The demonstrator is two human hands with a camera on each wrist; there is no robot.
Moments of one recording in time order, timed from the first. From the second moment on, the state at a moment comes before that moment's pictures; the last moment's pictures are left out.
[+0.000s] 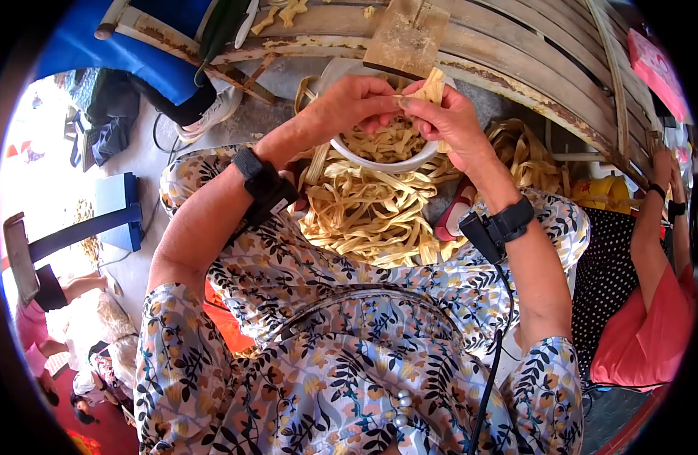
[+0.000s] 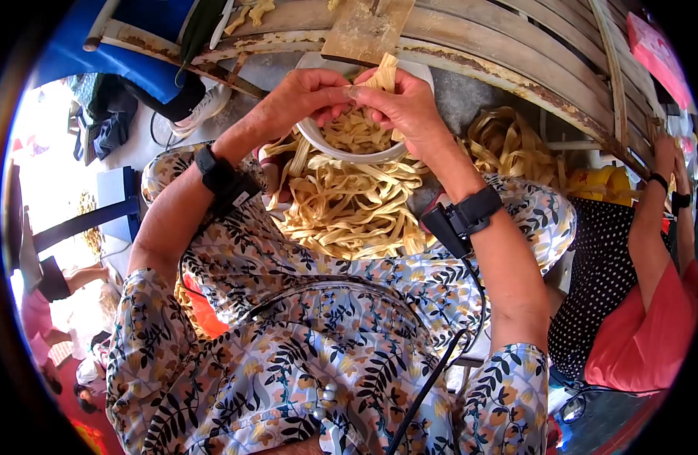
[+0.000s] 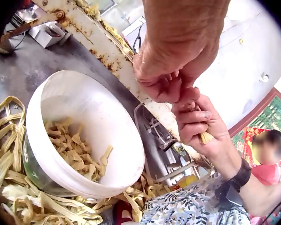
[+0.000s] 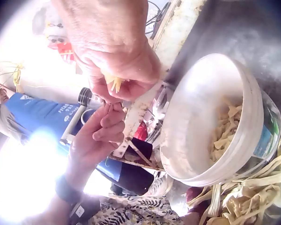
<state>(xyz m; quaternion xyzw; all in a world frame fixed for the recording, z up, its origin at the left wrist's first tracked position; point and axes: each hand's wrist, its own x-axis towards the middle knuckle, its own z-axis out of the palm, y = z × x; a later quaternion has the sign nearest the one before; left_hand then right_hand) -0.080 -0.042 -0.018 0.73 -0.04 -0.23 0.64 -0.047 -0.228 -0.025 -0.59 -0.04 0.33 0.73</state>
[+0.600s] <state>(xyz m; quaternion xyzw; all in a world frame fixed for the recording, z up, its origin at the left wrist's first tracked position) -0.072 -0.030 0.001 0.70 -0.09 -0.24 0.67 -0.037 -0.238 -0.008 -0.58 -0.08 0.32 0.75</state>
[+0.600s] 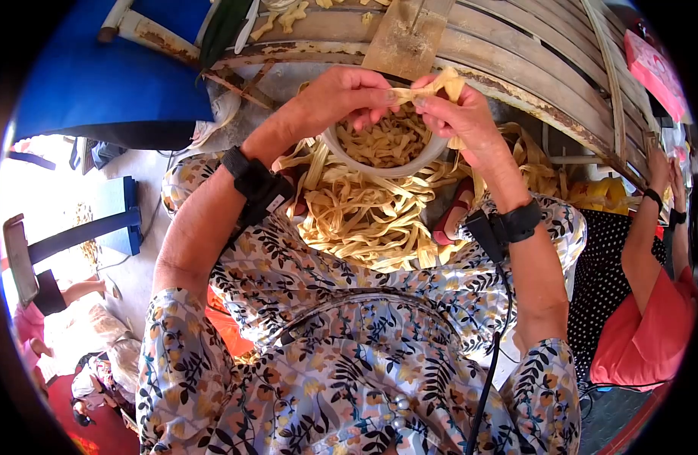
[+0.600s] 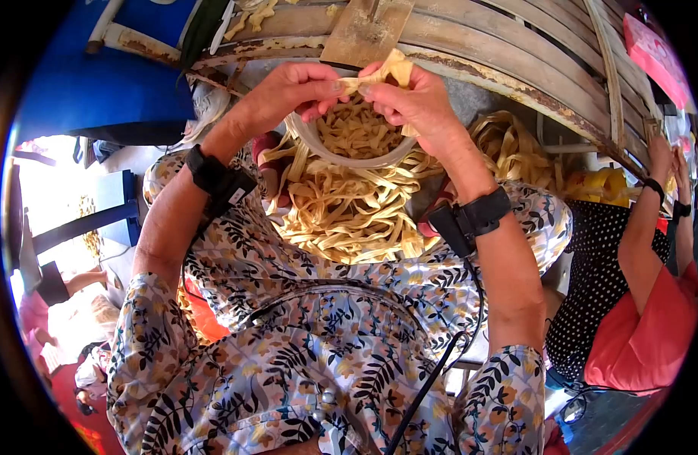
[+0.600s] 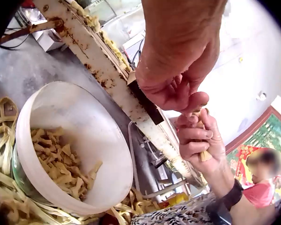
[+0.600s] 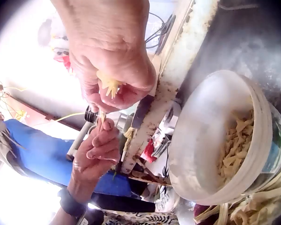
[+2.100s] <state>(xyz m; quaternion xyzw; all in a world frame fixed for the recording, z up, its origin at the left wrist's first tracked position) 0.045 -0.042 0.013 0.74 -0.04 0.06 0.67 0.051 -0.207 -0.001 -0.48 0.01 0.11 0.87</state>
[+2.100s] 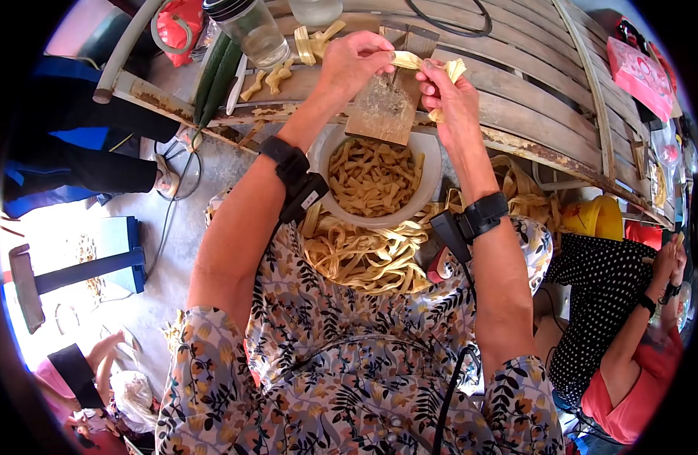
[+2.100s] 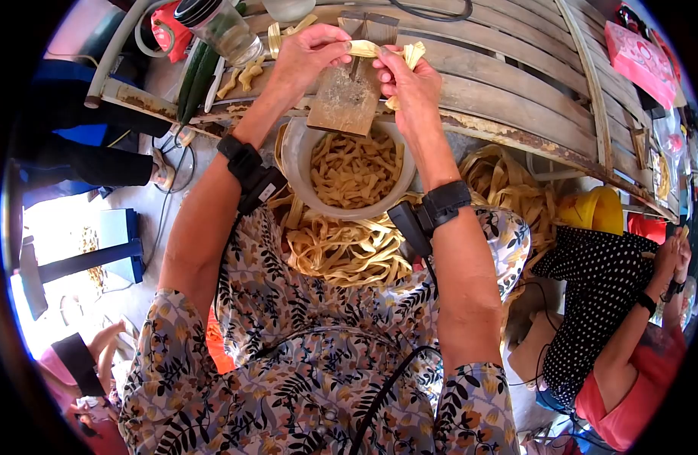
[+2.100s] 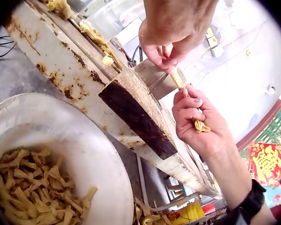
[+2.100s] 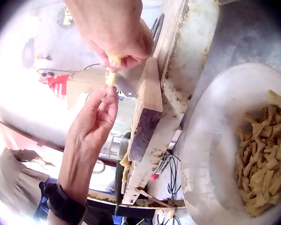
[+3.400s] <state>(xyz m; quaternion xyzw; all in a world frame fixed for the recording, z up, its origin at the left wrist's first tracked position) 0.042 0.021 0.001 0.86 0.07 0.28 0.41 0.014 -0.245 0.014 -0.62 -0.02 0.20 0.76</state>
